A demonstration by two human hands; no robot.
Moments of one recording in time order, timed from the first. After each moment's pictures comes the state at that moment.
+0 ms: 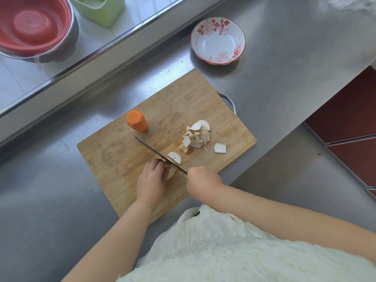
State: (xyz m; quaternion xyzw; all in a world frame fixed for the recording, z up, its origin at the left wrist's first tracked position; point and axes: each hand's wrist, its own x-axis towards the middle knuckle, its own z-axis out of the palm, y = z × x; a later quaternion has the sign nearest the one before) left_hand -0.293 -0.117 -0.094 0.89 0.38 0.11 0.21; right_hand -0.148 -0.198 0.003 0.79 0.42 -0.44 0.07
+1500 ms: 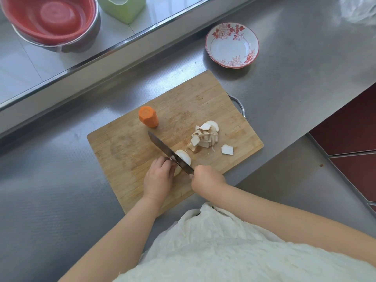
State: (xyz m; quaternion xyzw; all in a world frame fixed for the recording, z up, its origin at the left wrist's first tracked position) left_hand -0.294 -0.124 -0.085 0.88 0.40 0.14 0.21; right_hand -0.158 -0.192 -0.009 0.81 0.37 -0.45 0.07
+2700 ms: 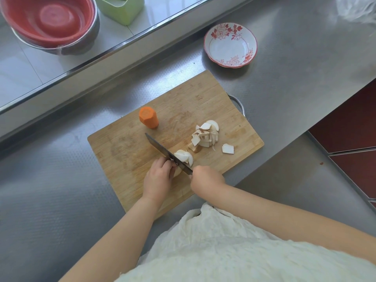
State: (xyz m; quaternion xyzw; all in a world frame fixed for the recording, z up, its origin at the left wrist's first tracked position) left_hand -0.299 -0.119 -0.085 0.89 0.39 0.12 0.22; right_hand -0.164 -0.192 -0.009 0.81 0.39 -0.43 0.08
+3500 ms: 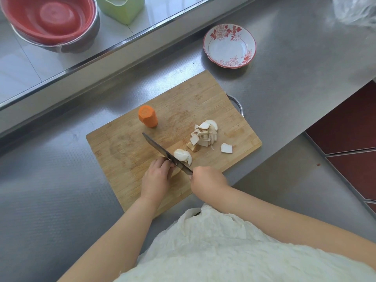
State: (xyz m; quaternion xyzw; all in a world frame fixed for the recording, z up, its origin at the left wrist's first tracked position) left_hand -0.302 -0.123 -0.080 0.89 0.39 0.12 0.22; right_hand -0.164 -0.201 0.003 0.81 0.42 -0.41 0.08
